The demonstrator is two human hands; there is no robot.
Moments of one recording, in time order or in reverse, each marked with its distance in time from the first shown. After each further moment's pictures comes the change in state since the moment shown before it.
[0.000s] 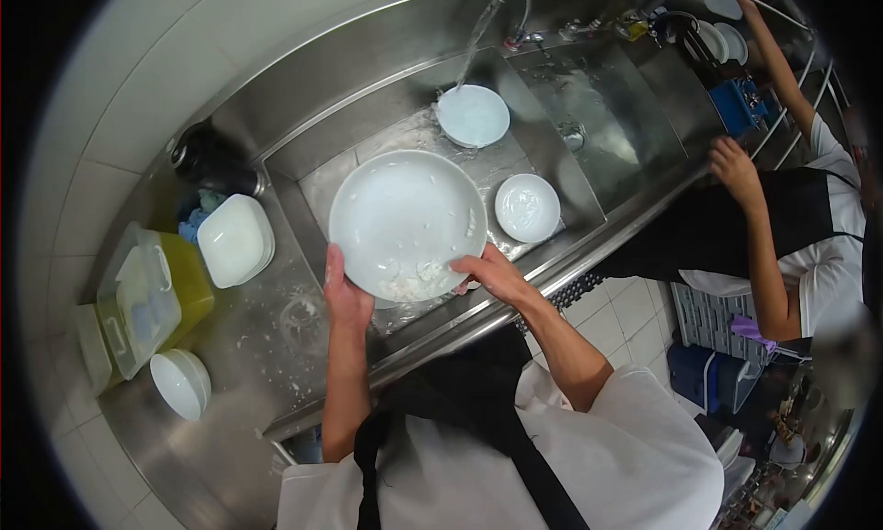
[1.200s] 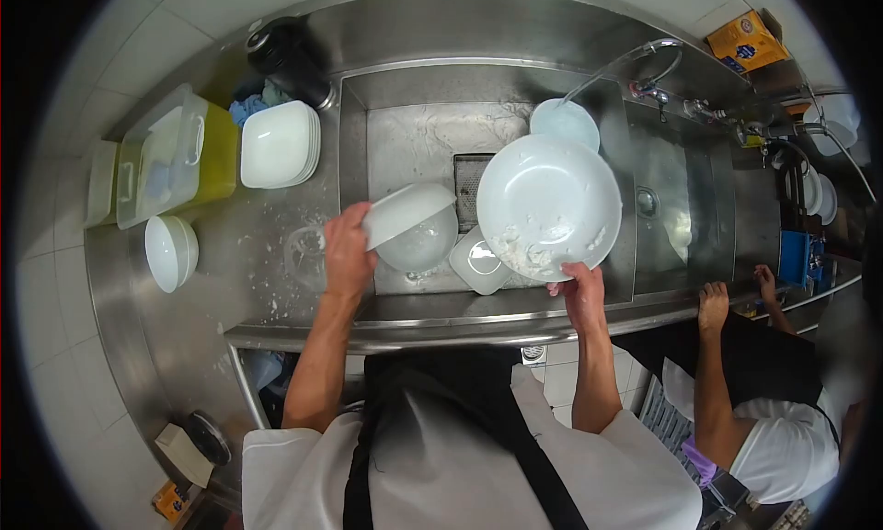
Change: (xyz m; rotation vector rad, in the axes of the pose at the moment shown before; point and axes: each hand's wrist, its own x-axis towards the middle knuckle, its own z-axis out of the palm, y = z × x) left_hand -0.018 0.019 -0.027 1.951 0.057 0.883; right_hand 0.002 -0.025 -0.108 0.203 0.196 0.067
